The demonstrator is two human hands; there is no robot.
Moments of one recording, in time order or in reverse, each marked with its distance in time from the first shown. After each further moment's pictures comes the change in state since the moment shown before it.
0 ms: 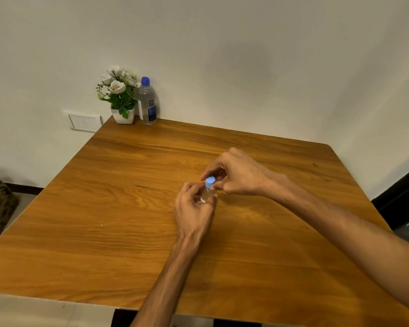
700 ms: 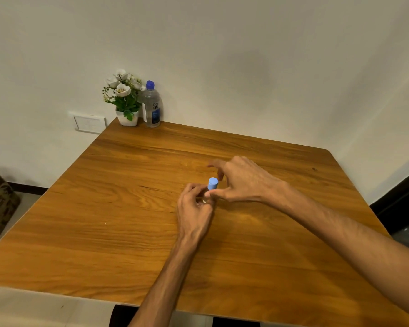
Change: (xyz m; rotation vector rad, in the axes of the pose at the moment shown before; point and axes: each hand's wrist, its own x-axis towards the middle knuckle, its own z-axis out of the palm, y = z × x) left_hand 0.003 -0.009 0.000 -0.041 -0.005 0.008; right_hand -0.007 0.002 0.010 -0.255 0.011 0.073
